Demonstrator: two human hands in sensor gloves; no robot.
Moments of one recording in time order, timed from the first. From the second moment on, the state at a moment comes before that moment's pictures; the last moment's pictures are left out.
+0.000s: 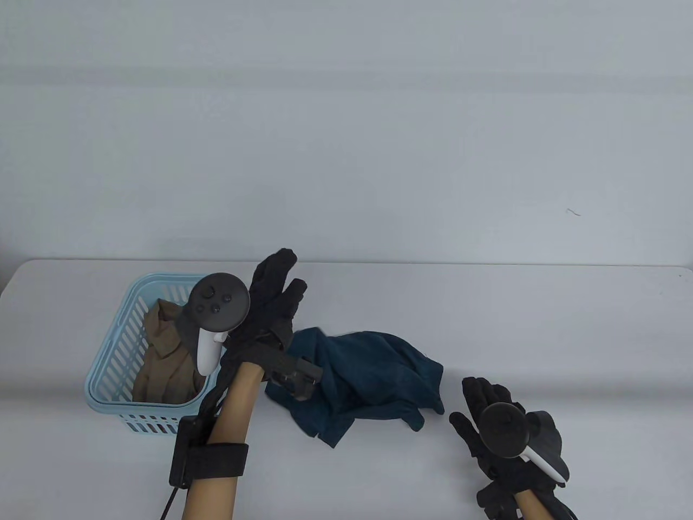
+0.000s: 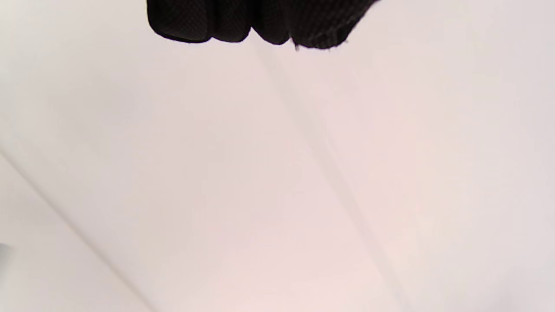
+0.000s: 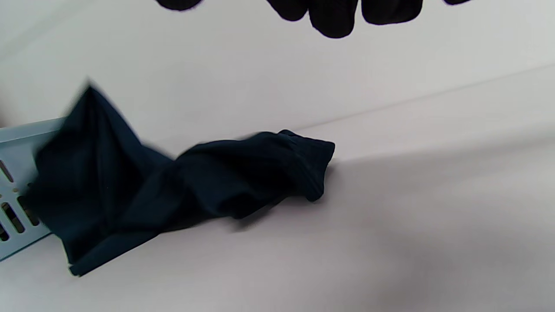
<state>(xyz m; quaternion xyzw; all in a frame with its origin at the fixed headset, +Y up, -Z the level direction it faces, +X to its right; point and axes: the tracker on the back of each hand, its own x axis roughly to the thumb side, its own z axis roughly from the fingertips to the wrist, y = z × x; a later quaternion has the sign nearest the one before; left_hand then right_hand) -0.156 -0.543 -0.401 0.10 -0.10 0.48 0.87 0.220 -0.707 -0.329 0.09 0.03 0.98 0.17</state>
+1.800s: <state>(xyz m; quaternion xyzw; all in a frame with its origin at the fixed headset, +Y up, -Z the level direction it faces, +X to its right) 0.053 -0.682 -0.423 -0.07 -0.22 0.10 0.97 0.224 -0.717 -0.336 0.09 0.15 0.96 0.21</state>
